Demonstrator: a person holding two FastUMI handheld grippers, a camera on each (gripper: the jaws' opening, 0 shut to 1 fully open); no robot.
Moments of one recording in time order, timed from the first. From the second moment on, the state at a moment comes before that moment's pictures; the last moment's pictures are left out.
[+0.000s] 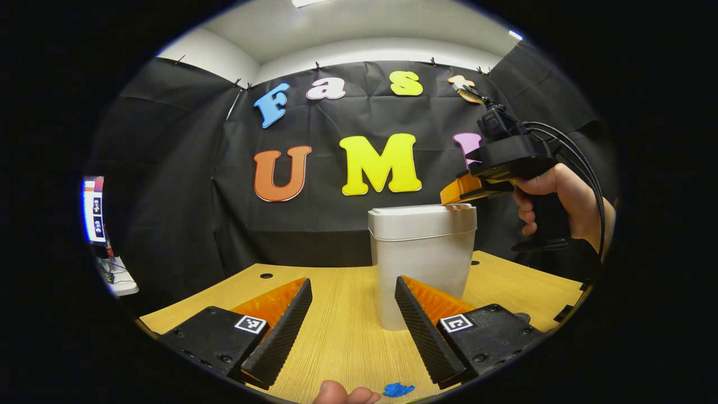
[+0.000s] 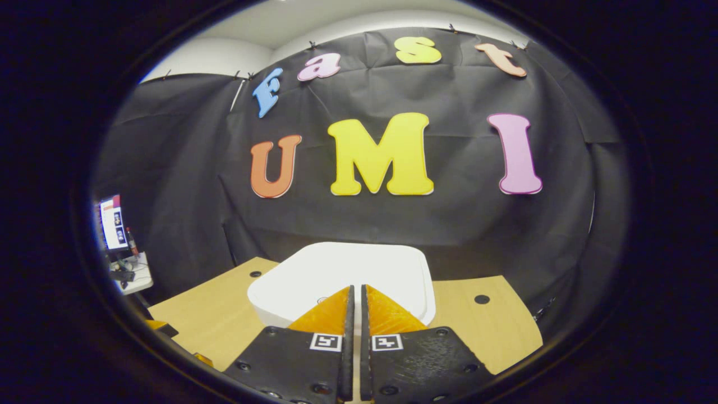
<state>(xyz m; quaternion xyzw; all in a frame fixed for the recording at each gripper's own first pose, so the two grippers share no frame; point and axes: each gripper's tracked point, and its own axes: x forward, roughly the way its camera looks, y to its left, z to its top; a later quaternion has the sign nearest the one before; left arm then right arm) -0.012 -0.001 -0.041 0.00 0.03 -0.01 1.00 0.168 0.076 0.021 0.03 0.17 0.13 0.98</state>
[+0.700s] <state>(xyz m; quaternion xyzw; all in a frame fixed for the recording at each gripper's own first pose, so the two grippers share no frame) -0.013 -0.006 -0.047 -0.01 0.04 -0.02 1.00 0.158 0.074 0.048 0.06 0.13 0.14 0.98</state>
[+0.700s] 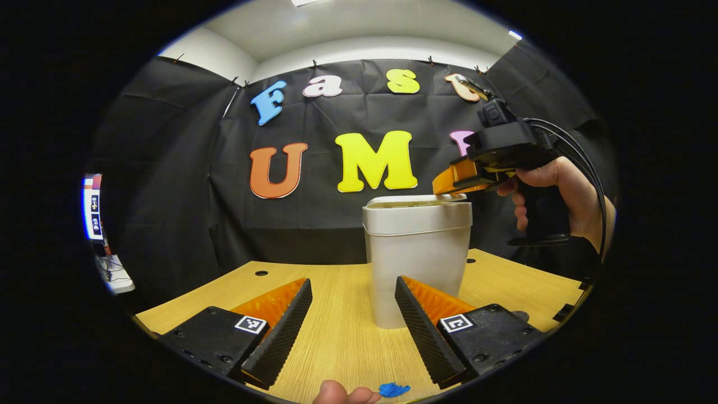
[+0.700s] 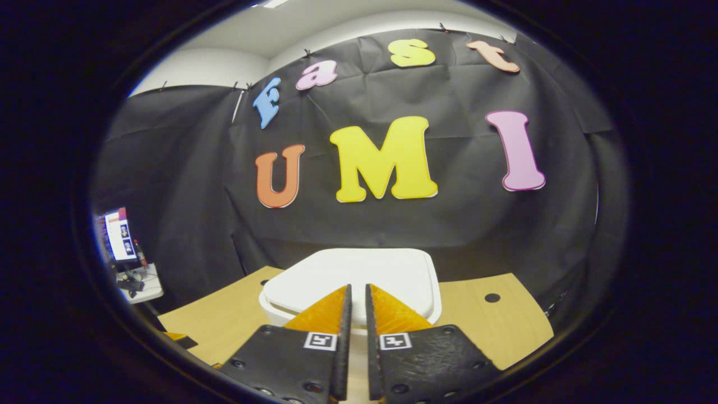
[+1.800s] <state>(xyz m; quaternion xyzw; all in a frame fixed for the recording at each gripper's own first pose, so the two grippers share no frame) -0.019 -0.018 -0.041 -0.01 0.03 -0.03 1.00 0.035 0.013 0.051 0.03 0.01 0.09 1.00</state>
